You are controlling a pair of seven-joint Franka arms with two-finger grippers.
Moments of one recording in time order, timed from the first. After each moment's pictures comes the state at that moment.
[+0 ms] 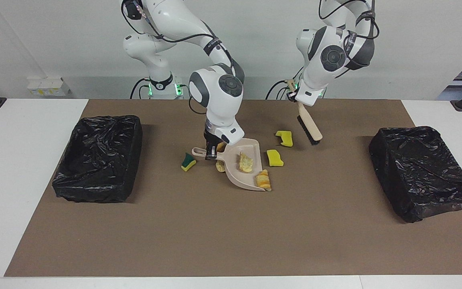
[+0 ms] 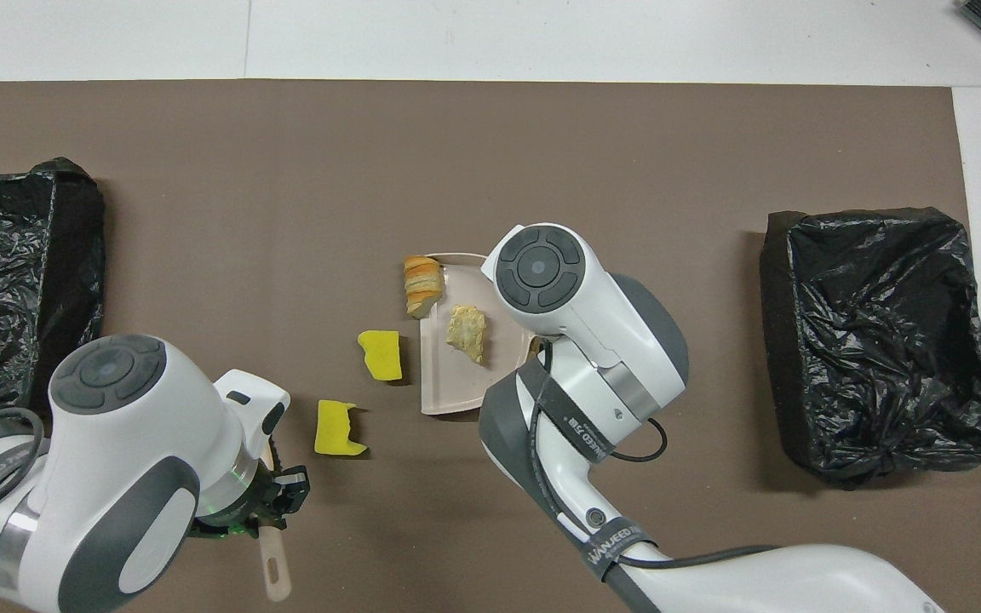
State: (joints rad) left arm -0.42 -0.28 0.01 -2.32 -0.16 1.62 -0.68; right arm 0.53 0.35 0.01 -1.71 -0.23 1.94 -0.97
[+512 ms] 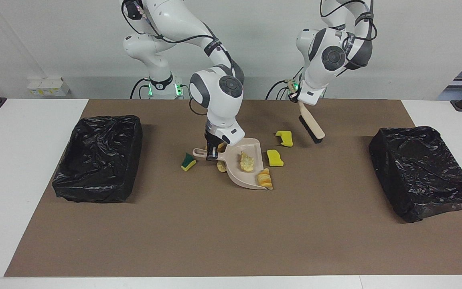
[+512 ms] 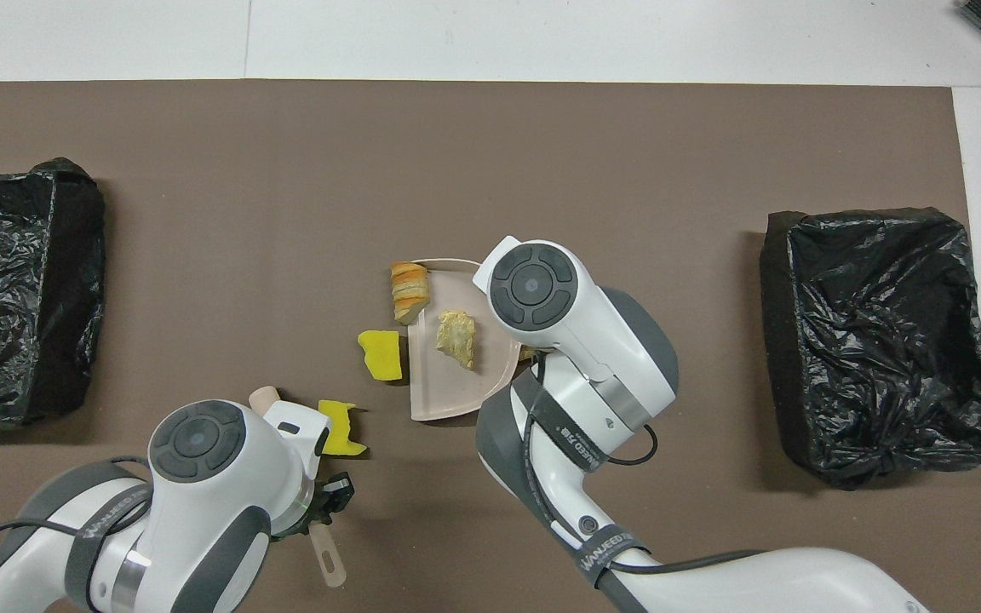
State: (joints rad) left arm -0.50 -0.22 -0.03 -2.49 -0.20 1.95 -0.83; right arm 0.55 0.34 0.01 -1.75 -0.23 2.00 -0.97
